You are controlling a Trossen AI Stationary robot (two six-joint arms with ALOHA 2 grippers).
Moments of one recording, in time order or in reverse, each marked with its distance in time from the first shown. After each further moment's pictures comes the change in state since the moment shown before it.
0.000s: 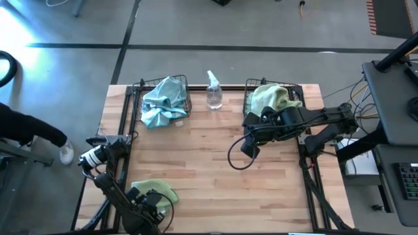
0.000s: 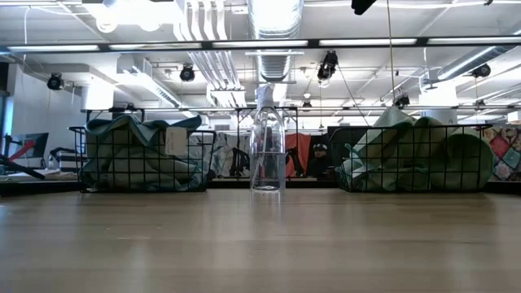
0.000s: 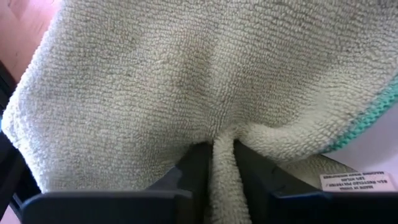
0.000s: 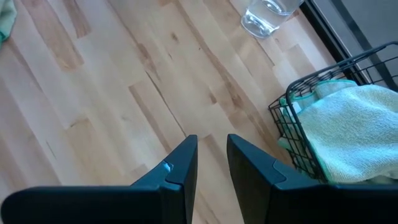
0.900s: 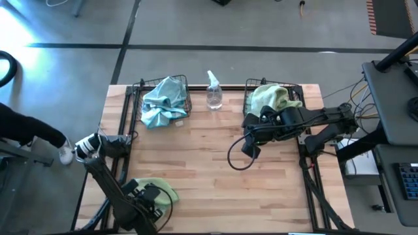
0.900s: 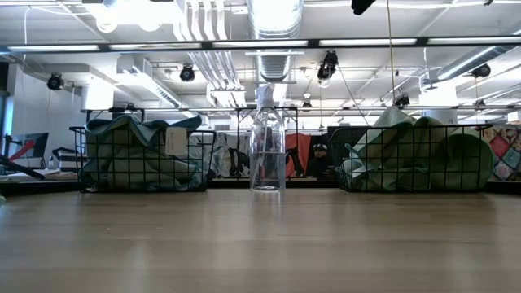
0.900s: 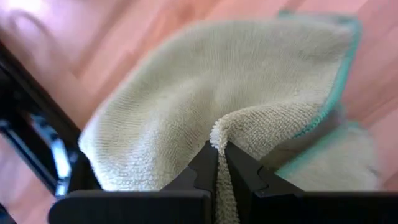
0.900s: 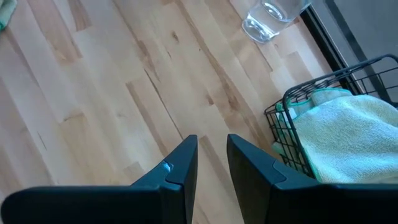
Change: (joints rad) left arm 0.030 -0.162 0.076 -0.166 -0.105 0.096; right arm -0.001 0.000 0.000 0.001 0.003 -0.062
